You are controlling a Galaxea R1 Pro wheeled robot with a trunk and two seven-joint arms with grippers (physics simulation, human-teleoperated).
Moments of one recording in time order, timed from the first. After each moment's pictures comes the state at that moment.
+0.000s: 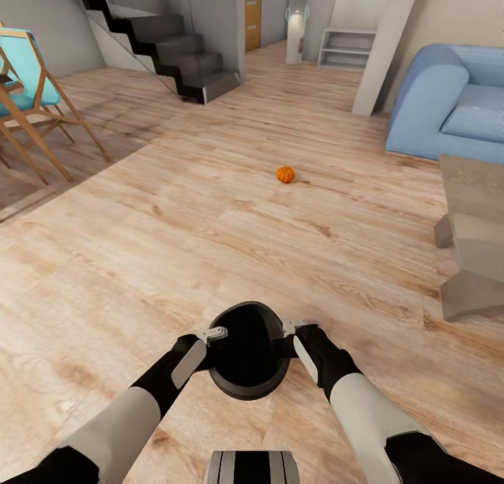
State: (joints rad) left arm -0.77 -0.09 -0.38 -0.59 0.78 0.60 0.39; right arm -0.83 0.17 0.10 -0.51 0.01 0.66 0.05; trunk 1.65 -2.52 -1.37
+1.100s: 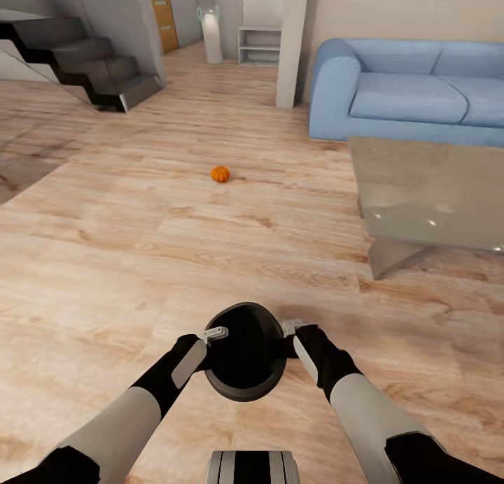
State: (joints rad) left arm -0.77 -0.09 -0.38 -0.59 0.78 0.60 0.38; right arm -0.83 0.17 0.10 -0.51 -0.01 0.66 0.05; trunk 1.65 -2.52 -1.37
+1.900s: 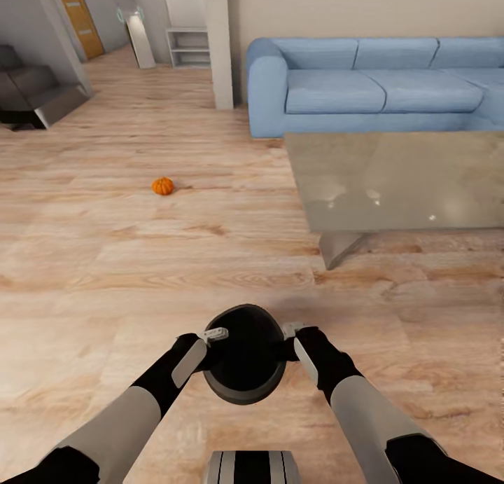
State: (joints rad) left arm -0.77 -0.09 -0.38 -0.60 0.77 0.64 0.39; right arm -0.82 0.17 0.09 -0.51 -0.03 0.67 0.05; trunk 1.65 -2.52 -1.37
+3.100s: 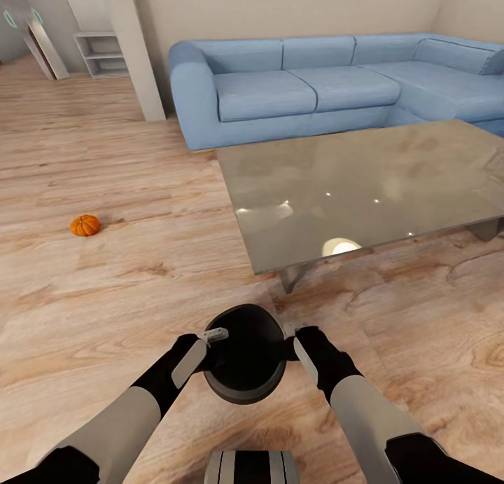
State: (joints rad) left arm -0.77 -0.09 -0.37 -0.59 0.77 0.63 0.38; right arm -0.82 0.17 0.10 -0.51 -0.02 0.67 0.05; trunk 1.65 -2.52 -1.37
